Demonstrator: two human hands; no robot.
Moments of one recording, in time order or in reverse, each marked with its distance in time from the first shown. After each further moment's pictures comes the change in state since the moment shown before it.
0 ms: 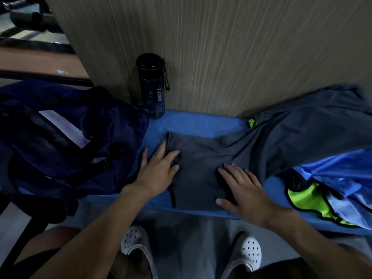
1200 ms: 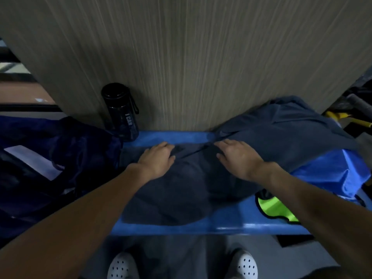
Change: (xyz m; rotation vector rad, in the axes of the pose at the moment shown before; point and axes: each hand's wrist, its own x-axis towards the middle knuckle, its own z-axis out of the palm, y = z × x) left_hand 0.083 0.067 -0.034 0.106 -0.073 0.126; right_hand 0.044 0.067 -0.097 -0.074 0.148 0.092
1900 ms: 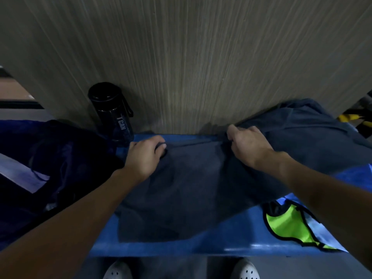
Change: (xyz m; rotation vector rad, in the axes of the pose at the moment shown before) left_hand 0.031 -0.026 -0.004 -0.266 0.342 -0.037; right_hand 0.059 0.048 -0.004 -0.083 0.128 0.017
